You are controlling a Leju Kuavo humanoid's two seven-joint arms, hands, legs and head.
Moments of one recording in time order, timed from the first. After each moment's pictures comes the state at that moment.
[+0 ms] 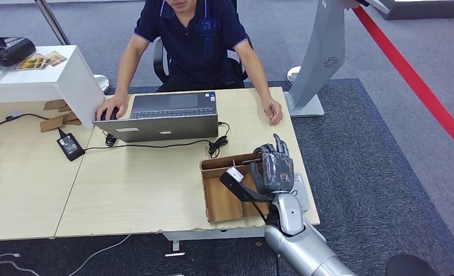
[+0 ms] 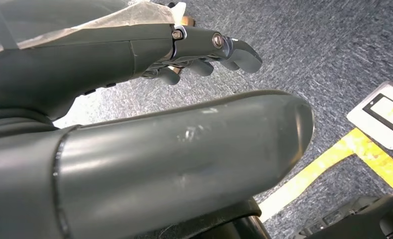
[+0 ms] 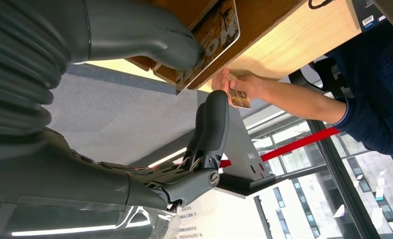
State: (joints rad) left arm -0.16 -0.06 -1.24 -0.23 0.25 0.57 0.25; right arm -0.43 -0.02 0.64 -0.92 0.98 -0.69 0.25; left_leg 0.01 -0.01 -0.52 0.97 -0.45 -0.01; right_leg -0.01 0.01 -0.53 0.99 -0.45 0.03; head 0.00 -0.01
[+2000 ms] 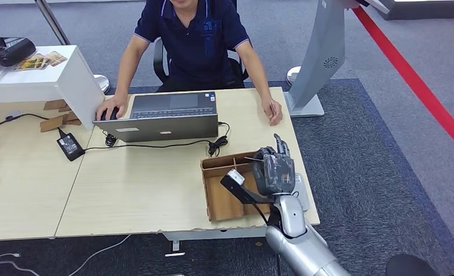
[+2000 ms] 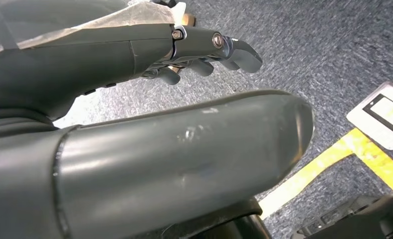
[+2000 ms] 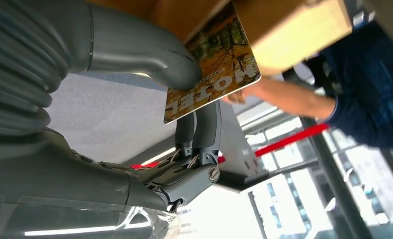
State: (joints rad) left arm -0.15 -0.06 -1.24 -0.23 0.27 0.58 0.24; right arm -0.40 -0.01 0.56 -0.95 1.03 -0.70 0.18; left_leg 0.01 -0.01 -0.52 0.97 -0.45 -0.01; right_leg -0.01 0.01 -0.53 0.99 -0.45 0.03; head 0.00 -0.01
